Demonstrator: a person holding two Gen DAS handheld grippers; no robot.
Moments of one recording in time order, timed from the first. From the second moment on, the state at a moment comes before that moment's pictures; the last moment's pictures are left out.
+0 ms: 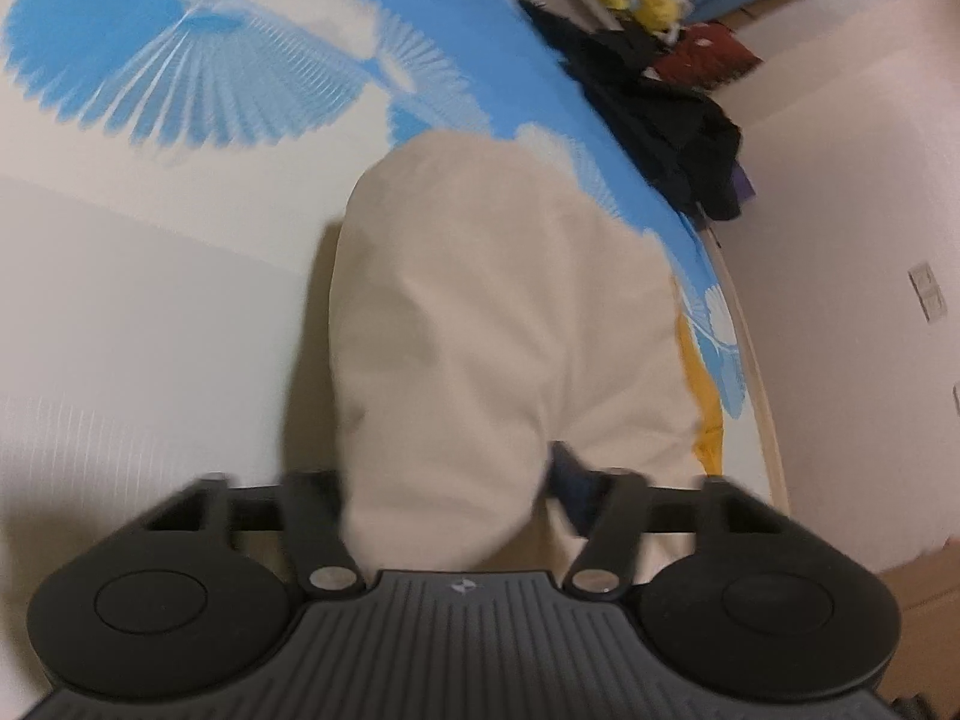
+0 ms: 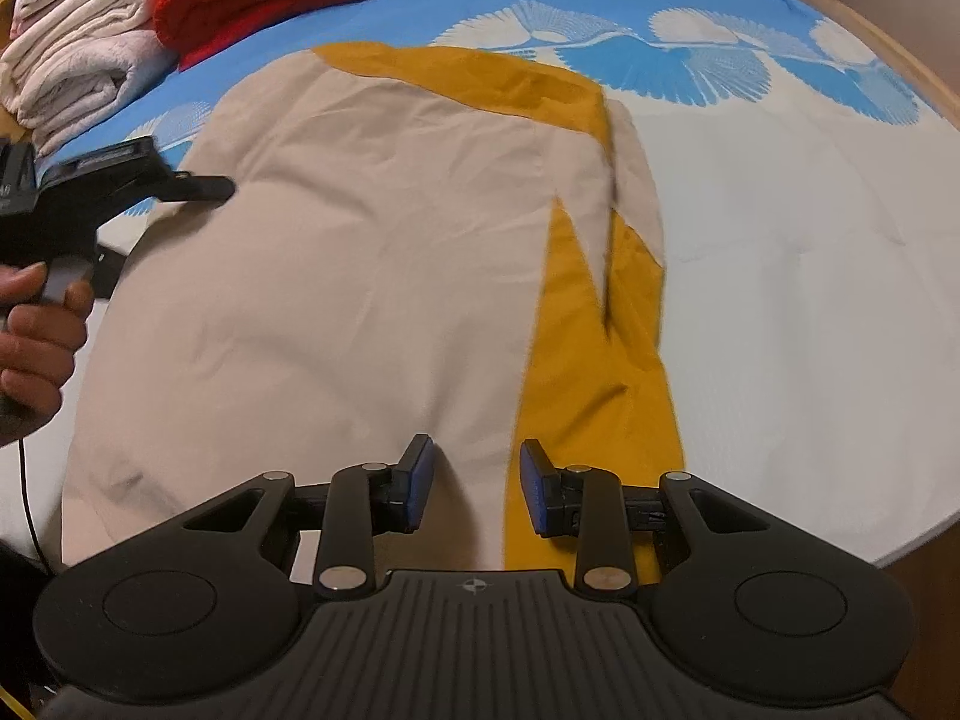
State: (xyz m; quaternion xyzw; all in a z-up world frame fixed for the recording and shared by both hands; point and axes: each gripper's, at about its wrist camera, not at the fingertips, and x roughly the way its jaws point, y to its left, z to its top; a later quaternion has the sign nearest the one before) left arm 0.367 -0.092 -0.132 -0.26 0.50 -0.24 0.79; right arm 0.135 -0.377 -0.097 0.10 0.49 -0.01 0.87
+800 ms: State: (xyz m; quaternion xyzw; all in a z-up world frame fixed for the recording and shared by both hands) left arm 0.422 0.057 -0.066 -0.23 0.46 -0.08 0.86; right arm 0.231 -0.279 -0.082 0.11 0.44 -0.01 0.89
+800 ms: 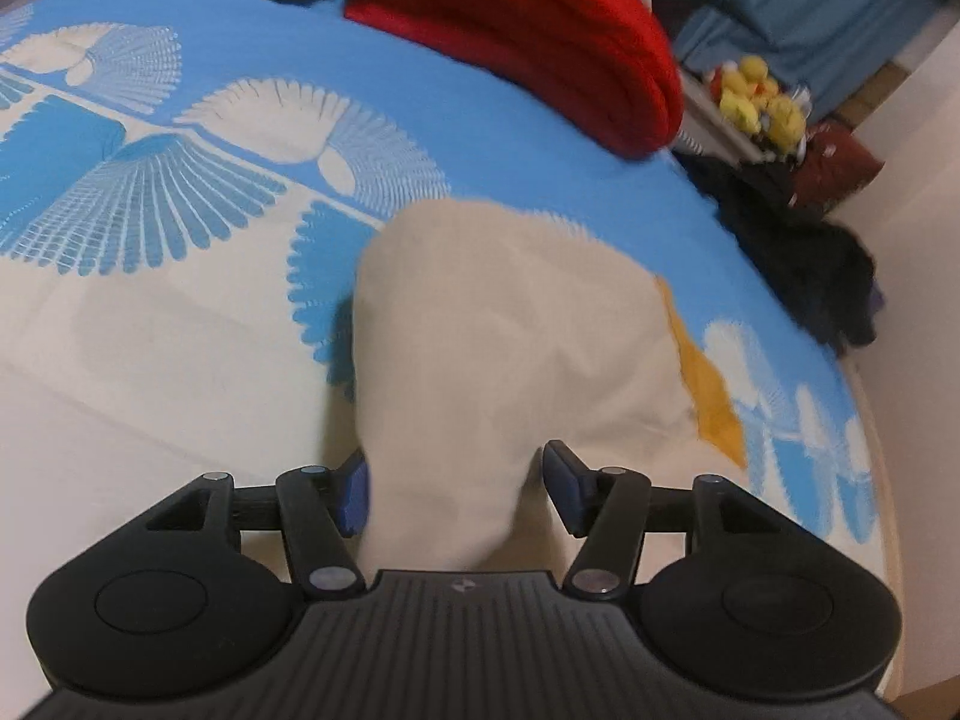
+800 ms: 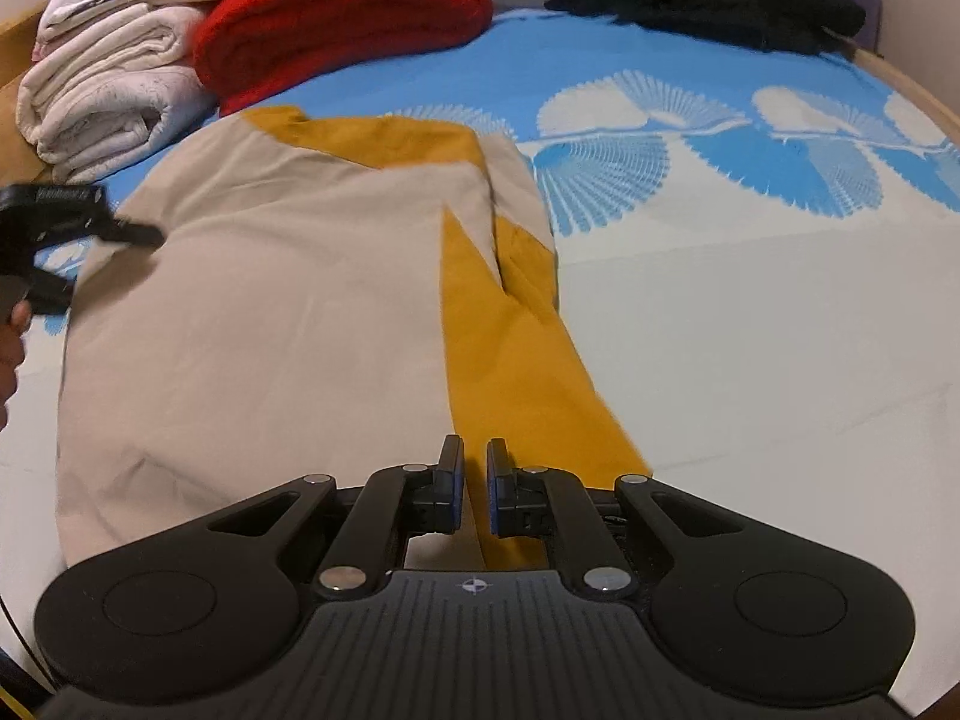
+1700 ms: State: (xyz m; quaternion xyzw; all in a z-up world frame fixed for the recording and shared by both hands) left arm 0.441 0.012 -0.099 -0.18 0.43 -0.12 0.88; right arm 0.235 -0.315 -0.109 0.19 0.49 -0.04 0.85
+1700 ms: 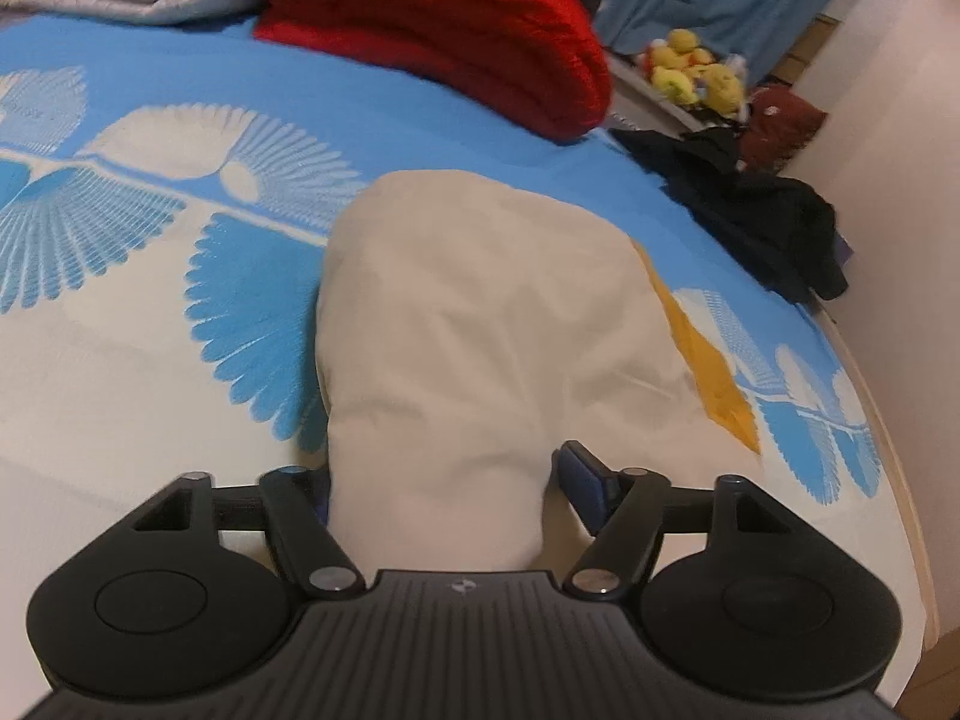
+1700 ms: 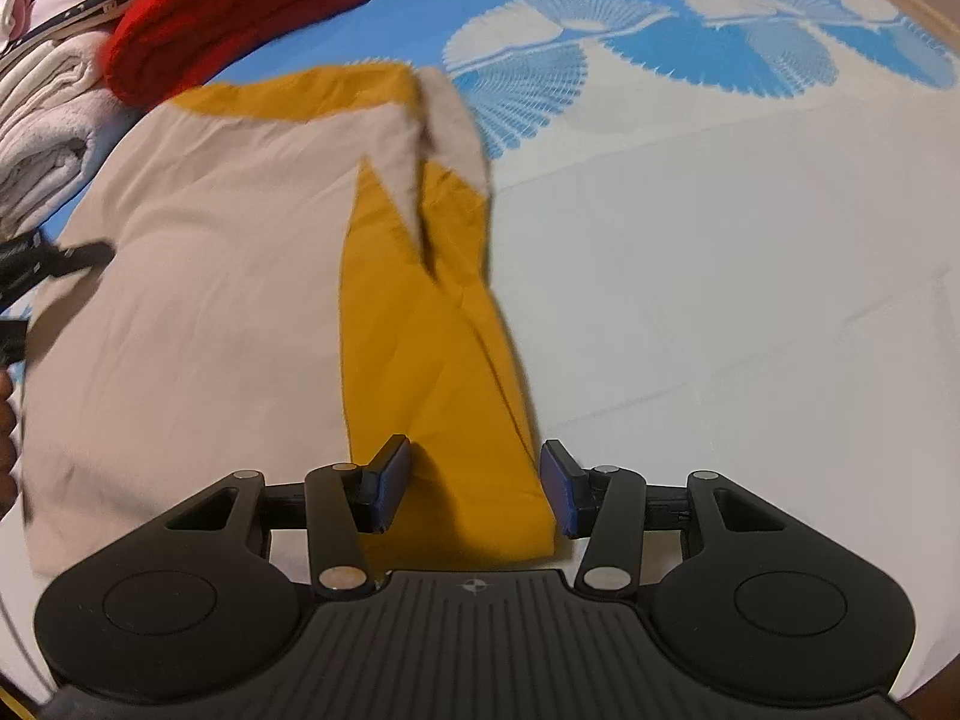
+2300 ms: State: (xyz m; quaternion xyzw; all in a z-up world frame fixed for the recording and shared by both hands) left arm 0.311 0.014 -0.084 0.06 0.45 -0.17 0.88; right arm 0.218 -0.309 -0.097 0.14 0.46 -0.04 0.88
